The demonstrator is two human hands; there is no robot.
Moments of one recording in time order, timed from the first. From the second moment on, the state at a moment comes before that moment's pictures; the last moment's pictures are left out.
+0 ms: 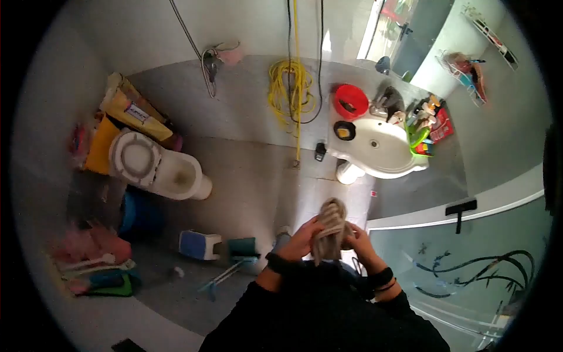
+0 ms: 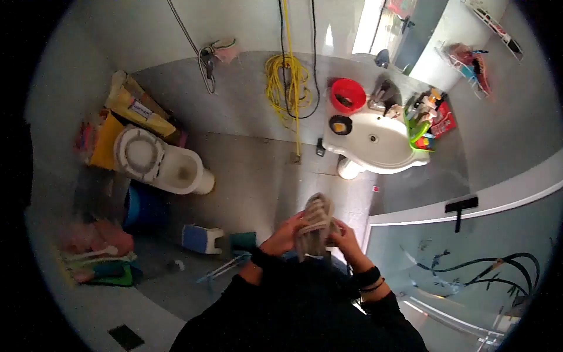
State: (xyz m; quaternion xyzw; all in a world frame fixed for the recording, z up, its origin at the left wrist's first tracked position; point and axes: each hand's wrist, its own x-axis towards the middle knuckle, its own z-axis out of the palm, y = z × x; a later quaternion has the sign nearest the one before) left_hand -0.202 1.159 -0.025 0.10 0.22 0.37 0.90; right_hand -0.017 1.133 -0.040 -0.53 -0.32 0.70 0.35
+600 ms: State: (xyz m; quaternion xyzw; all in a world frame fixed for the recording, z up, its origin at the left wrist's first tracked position) left_hand -0.123 1.300 -0.057 0.47 0.37 0.29 0.75; right_hand -0.021 1.251 -0.025 -0.44 -0.23 0.65 0.57
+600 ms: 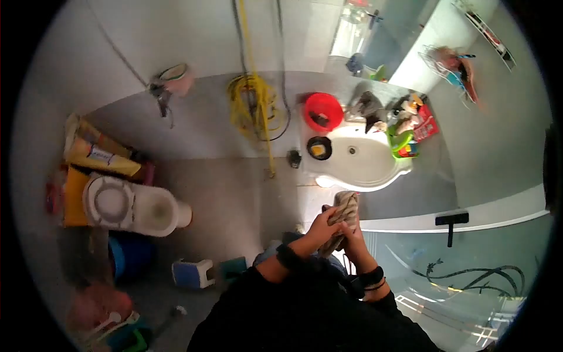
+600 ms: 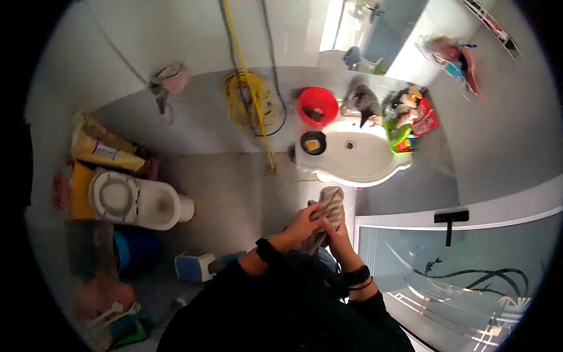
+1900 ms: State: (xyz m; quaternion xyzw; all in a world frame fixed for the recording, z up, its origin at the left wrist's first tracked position) left_hand -0.107 1.514 -0.076 0.27 0.28 0.09 0.91; right_hand 0.027 1.379 -0.075 -0.71 -0.22 0.40 0.54
